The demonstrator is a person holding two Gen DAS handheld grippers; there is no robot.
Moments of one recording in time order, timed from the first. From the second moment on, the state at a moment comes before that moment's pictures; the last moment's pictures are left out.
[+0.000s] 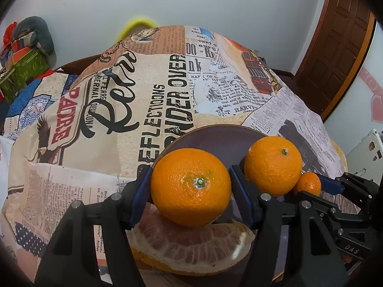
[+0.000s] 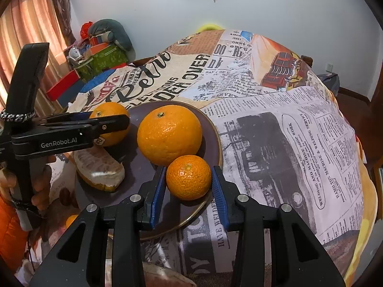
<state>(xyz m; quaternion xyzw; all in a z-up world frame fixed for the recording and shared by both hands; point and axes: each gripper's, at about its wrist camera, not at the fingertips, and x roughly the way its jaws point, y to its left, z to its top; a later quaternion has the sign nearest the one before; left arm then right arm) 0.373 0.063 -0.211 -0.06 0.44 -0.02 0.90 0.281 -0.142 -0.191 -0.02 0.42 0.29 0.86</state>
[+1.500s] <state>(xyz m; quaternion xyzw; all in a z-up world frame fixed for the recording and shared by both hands) 0.225 0.051 -0.152 -0.07 0.42 -0.04 0.90 0.184 -0.140 -0.178 -0.02 0.43 0.28 0.86</state>
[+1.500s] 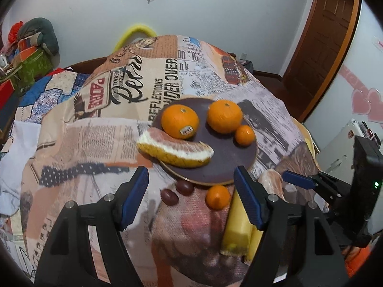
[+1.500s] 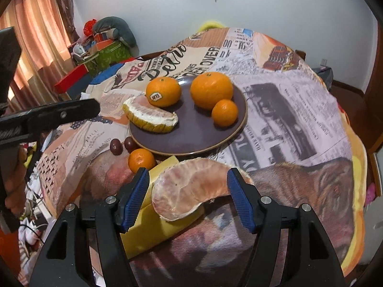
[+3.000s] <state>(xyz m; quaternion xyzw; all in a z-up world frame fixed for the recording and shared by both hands) 0.205 -0.016 -0.225 -0.02 0.50 -0.11 0.86 0.165 -0.198 -0.206 -0.02 0.45 0.22 0.86</state>
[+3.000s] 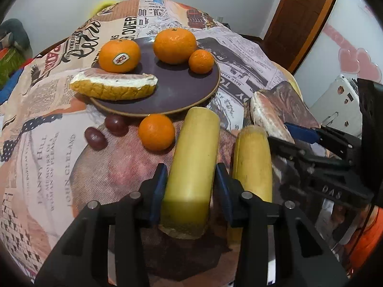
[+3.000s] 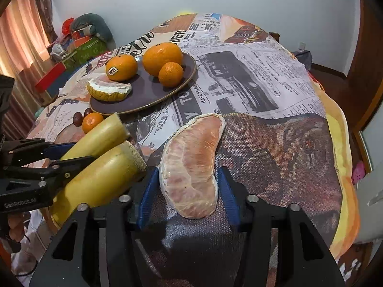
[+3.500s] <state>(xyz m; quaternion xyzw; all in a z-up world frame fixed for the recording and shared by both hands) 0.167 0.002 -0.220 -0.03 0.51 -0.10 0.85 0.127 -0.202 -0.196 -0.04 0.46 0.24 0.85</state>
